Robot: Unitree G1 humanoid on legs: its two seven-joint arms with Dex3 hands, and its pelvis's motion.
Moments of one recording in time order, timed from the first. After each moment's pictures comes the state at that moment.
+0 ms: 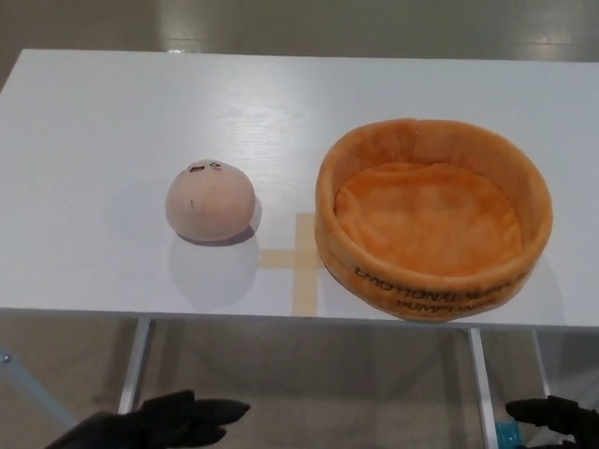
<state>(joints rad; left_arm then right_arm) 0.38 0.58 -0.02 -0.22 -0.14 -0.32 -0.61 -0.27 -0.30 -0.01 1.26 -0.19 -0.43 -0.09</state>
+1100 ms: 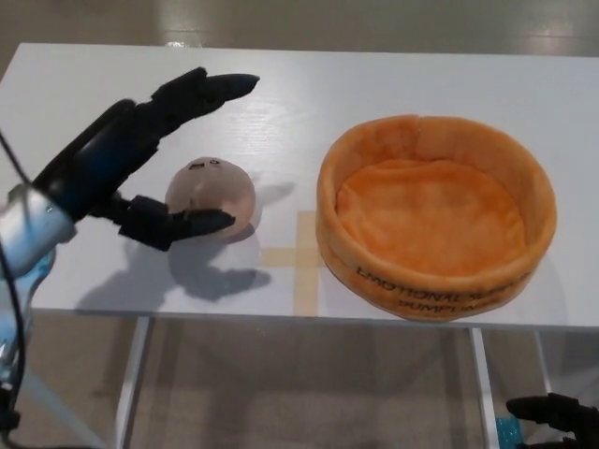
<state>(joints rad) -0.53 0.52 -0.07 0.27 0.11 -0.32 -0.42 -0.27 -0.30 -0.01 1.25 -0.19 -0.43 -0.09</state>
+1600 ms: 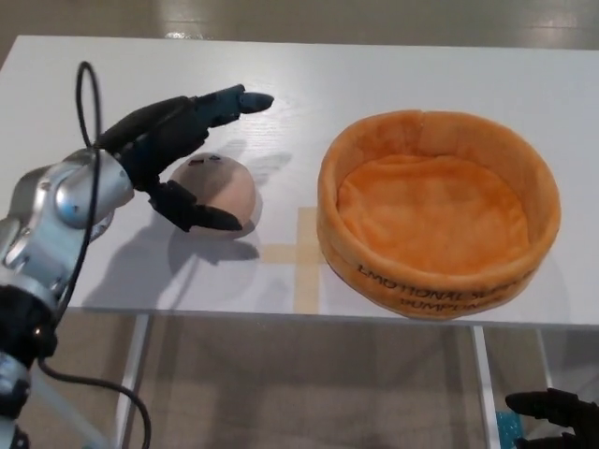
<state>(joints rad) -0.82 0.53 -0.35 0.72 0.35 -0.31 -0.27 -0.28 -0.30 -0.01 1.25 -0.19 -0.43 -0.09</state>
